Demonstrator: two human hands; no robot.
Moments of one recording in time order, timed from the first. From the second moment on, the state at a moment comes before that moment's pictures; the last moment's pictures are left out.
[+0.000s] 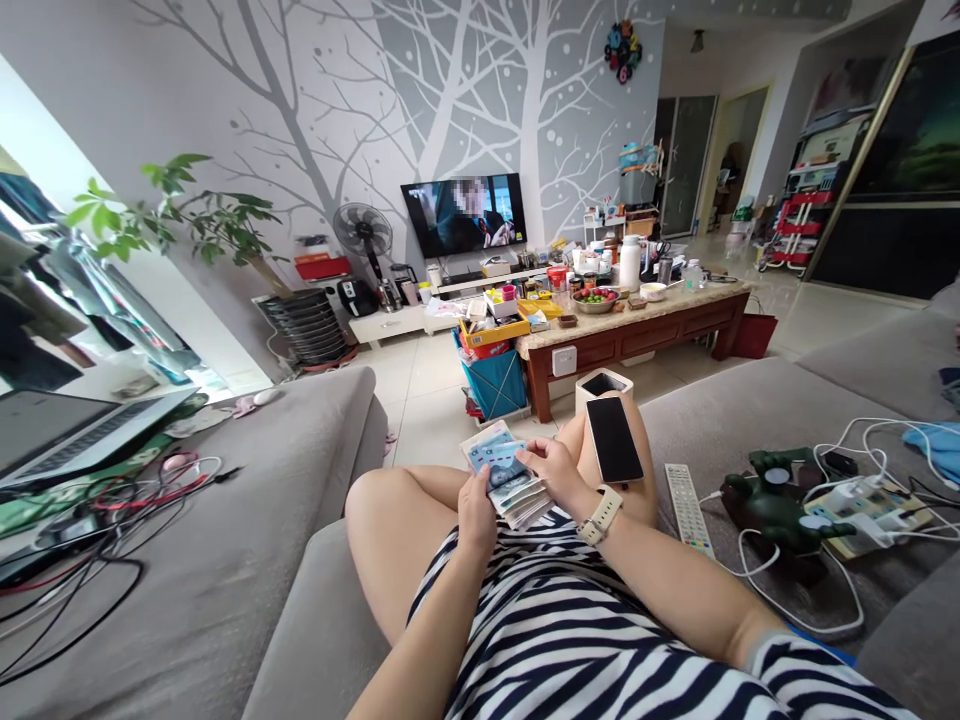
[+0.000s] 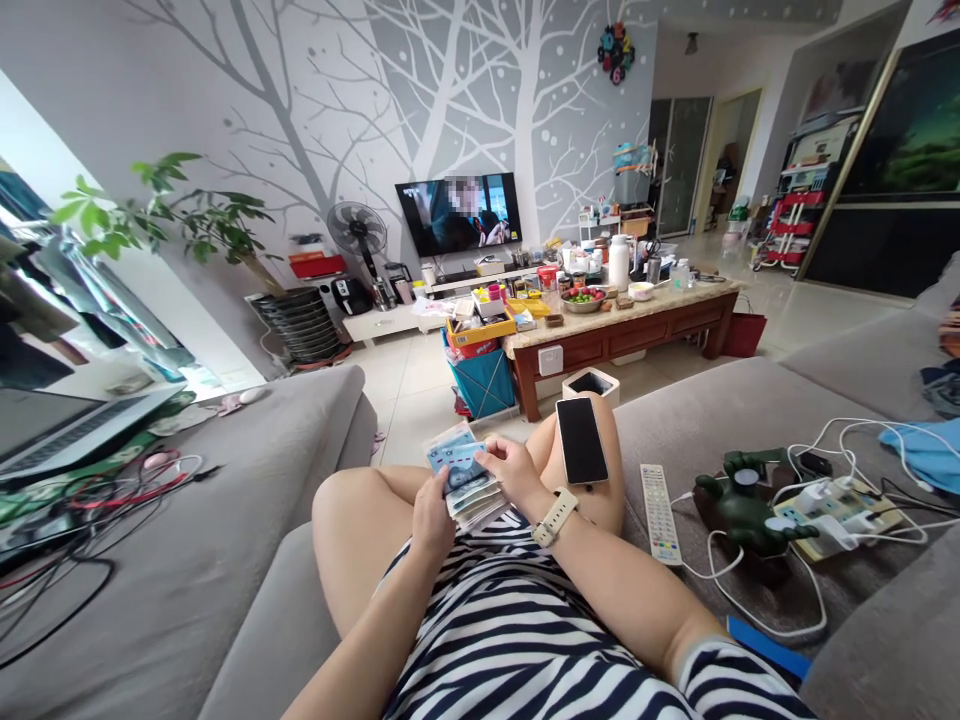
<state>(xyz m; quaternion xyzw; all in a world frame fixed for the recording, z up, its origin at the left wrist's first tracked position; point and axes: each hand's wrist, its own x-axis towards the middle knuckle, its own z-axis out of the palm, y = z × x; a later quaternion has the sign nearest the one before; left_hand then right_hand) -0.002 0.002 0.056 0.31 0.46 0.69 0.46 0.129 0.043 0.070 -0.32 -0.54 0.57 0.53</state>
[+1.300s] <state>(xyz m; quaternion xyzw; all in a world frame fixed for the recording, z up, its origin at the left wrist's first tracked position) 0.056 -0.090 0.095 0.38 0.48 0.60 0.52 0.184 -0.051 0.079 -0.28 -0.35 0.68 0.57</state>
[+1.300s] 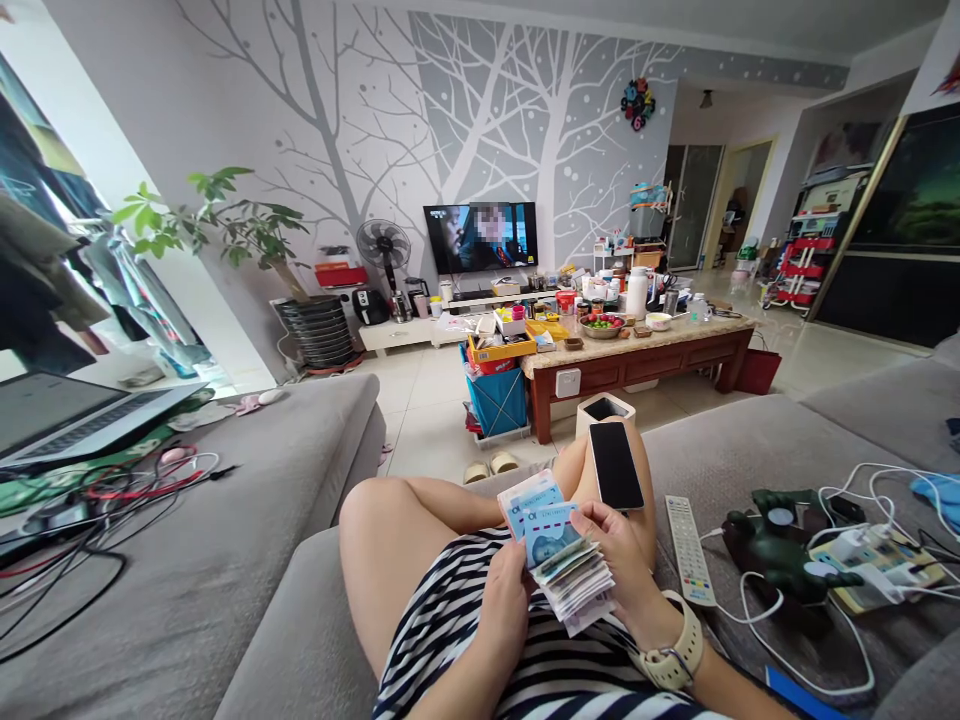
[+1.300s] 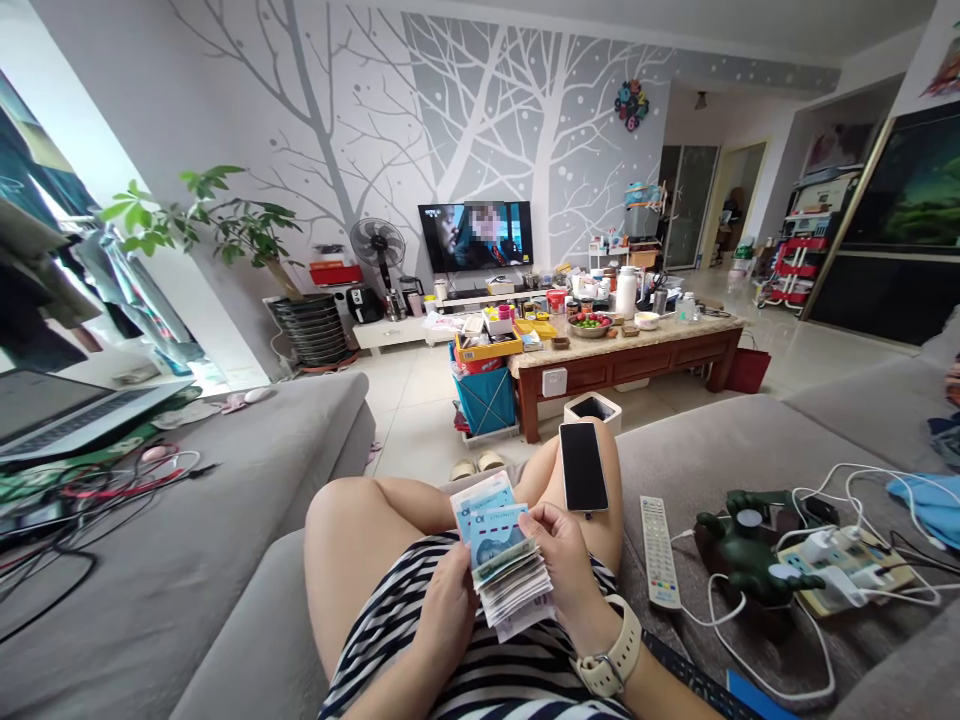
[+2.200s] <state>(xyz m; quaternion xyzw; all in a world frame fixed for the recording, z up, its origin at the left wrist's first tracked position) 0.060 -0.086 0.095 0.27 0.43 0.66 0.56 0.183 -0.063 0.086 -0.28 -0.41 0.67 0.55</state>
